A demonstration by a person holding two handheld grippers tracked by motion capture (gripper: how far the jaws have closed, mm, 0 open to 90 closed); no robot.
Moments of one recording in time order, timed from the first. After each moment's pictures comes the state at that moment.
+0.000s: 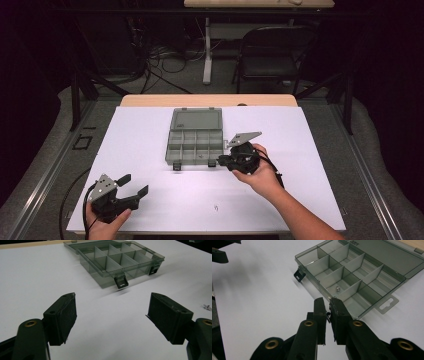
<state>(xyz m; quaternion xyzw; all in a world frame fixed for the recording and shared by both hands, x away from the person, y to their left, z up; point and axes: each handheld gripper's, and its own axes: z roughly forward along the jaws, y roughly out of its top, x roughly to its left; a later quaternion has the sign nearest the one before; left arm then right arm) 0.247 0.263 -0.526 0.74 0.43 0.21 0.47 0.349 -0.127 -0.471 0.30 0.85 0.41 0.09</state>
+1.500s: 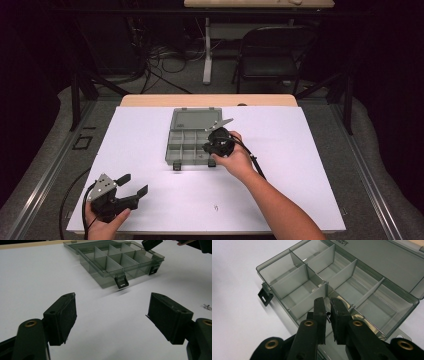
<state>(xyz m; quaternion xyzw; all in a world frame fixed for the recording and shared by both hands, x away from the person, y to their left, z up) 0.249 0.265 -0.526 0.74 0.43 0.20 0.48 0.418 -0.072 -0.503 0.34 0.86 0.37 0.11</state>
